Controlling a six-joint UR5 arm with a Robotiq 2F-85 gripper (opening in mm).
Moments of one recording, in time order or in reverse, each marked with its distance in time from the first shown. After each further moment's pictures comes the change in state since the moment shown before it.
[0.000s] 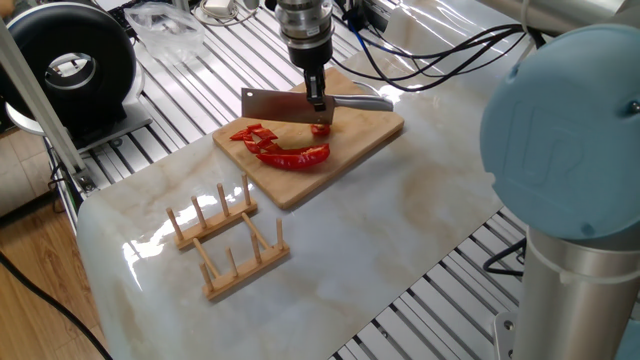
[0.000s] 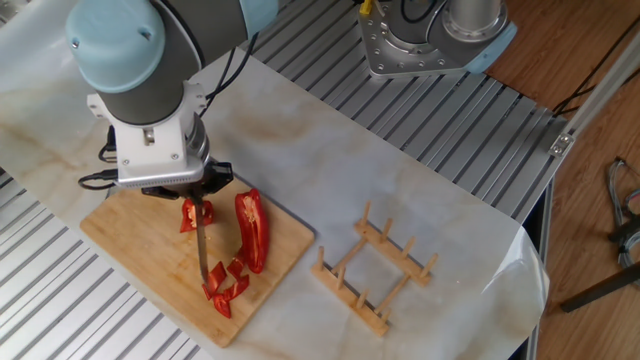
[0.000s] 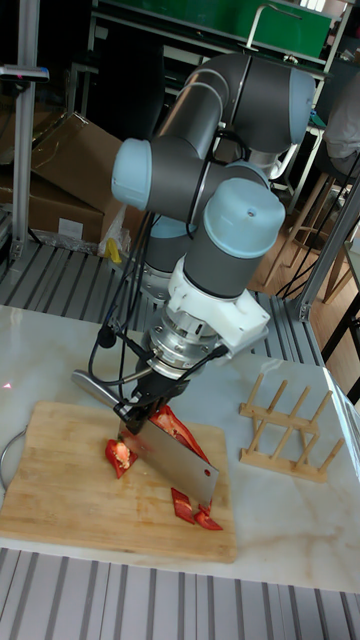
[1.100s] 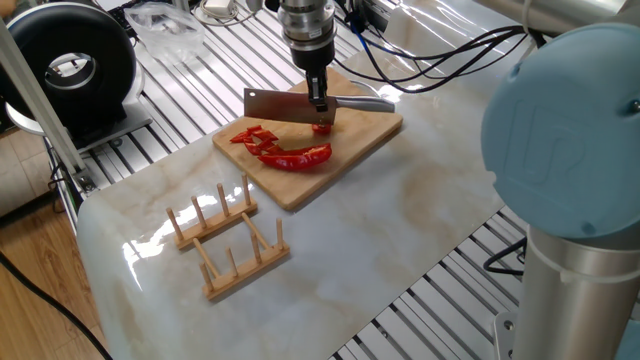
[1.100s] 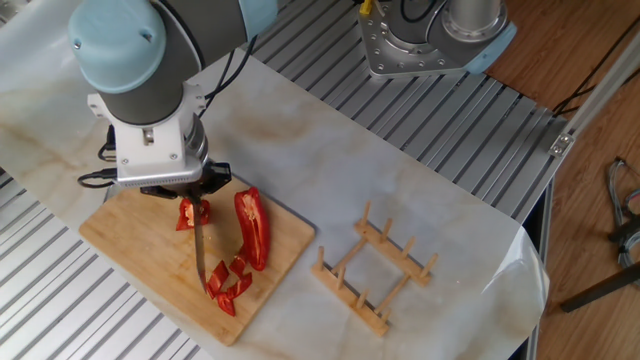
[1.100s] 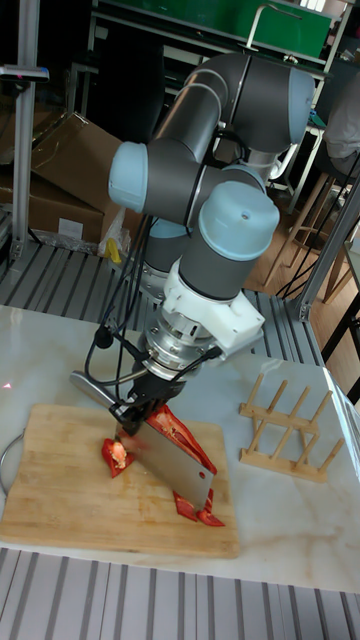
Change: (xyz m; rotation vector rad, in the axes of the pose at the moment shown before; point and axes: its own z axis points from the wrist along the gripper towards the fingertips) arm 0.003 -0.001 0.006 -0.003 -0.003 0.042
